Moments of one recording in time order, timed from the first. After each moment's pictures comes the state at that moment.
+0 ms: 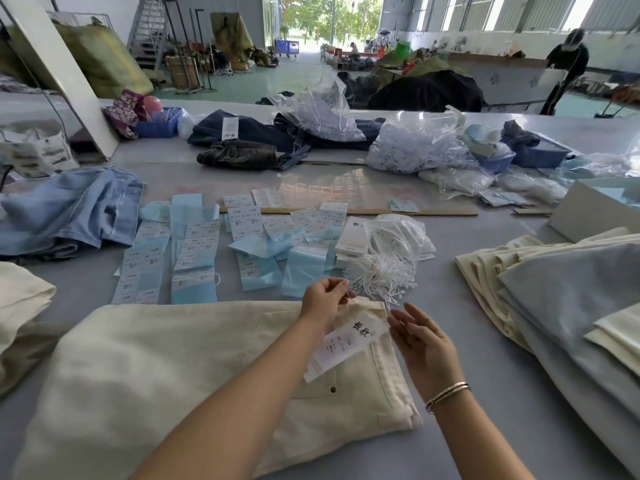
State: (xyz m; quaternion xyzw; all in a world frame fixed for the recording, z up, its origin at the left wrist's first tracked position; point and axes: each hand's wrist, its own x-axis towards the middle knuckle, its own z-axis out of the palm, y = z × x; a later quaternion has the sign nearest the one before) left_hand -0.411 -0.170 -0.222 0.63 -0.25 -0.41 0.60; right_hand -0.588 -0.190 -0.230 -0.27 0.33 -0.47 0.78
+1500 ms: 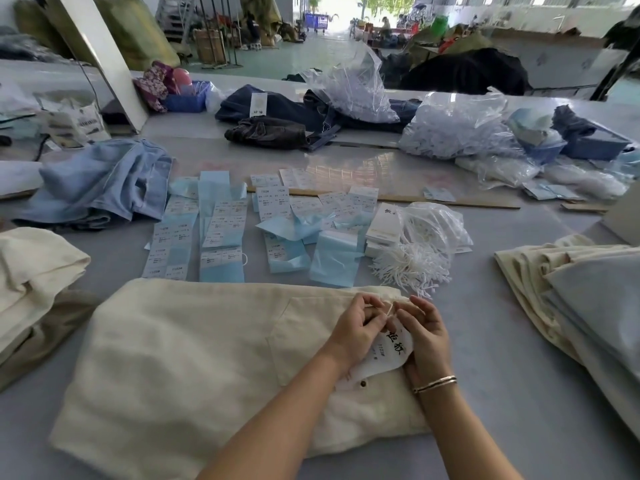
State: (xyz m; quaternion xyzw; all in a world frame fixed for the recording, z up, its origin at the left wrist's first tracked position) left_hand -0.427 -0.133 -0.269 0.55 -0.40 -0.42 0.60; right_hand -0.536 -0.188 -0.267 -0.35 0.30 -0.49 0.74
